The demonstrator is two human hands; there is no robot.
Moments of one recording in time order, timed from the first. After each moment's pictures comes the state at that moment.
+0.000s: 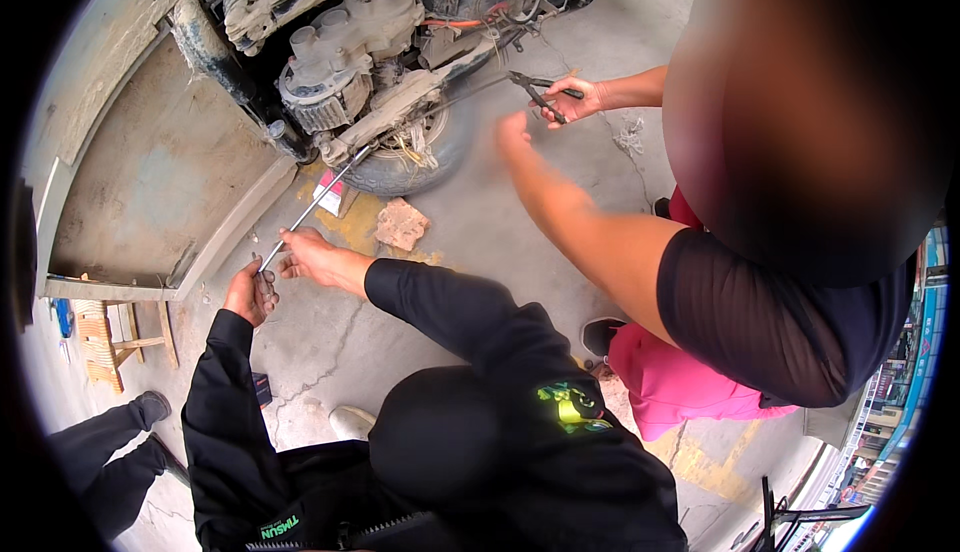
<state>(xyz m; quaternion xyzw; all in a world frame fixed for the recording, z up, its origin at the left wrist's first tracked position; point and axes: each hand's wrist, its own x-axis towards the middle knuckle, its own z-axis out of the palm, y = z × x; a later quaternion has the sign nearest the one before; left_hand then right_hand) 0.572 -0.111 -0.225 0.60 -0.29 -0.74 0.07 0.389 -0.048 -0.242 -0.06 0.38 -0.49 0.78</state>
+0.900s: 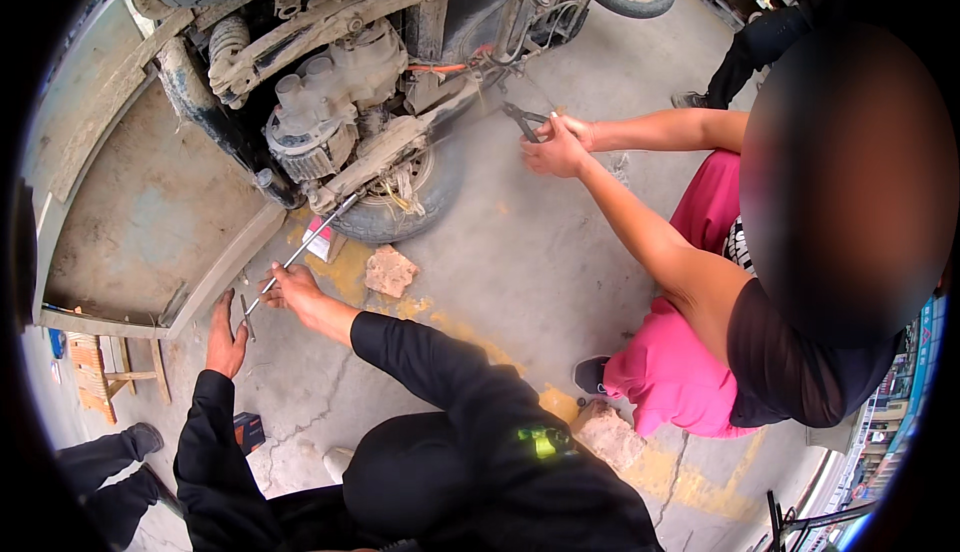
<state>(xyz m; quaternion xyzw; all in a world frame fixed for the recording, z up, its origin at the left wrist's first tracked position) 0.598 -0.098 -0.211 0.42 -0.87 -0.17 0.18 0.398 -0.063 -0.255 -0.07 0.39 -0.57 0.72</state>
